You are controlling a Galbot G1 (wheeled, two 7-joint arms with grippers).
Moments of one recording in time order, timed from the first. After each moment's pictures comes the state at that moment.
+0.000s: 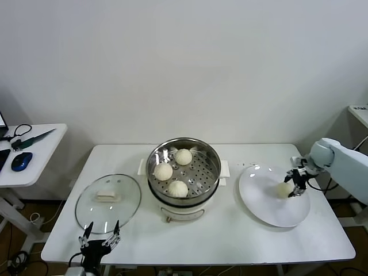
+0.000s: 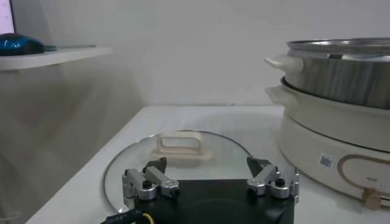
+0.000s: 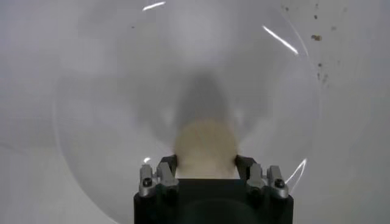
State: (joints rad) left arm 1.73 -1.47 -0.66 -1.96 -0.15 0.04 -0.01; right arm 0.18 0.70 -1.10 0.86 0.14 0.00 -1.06
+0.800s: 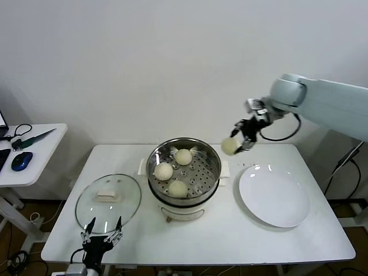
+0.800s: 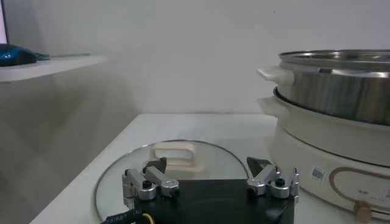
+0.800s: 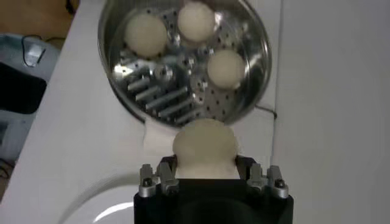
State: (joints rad) left arm 1.72 -1.47 -0.65 -1.99 -0.15 0.05 0.00; right arm 0.87 0.92 -1.62 1.34 0.73 -0.21 -0.95
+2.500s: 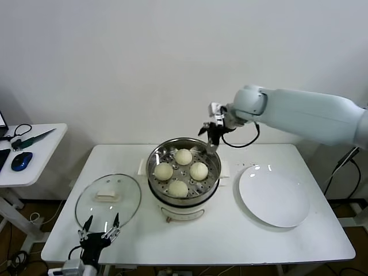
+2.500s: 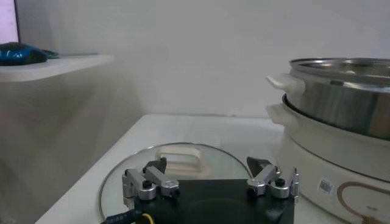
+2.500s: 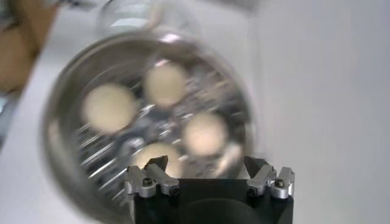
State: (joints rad) left arm 1.70 -1.46 -0.66 -2.01 -0.19 0.10 -0.03; right arm 0.67 0.93 -1.38 1.34 0.87 -0.34 -0.62
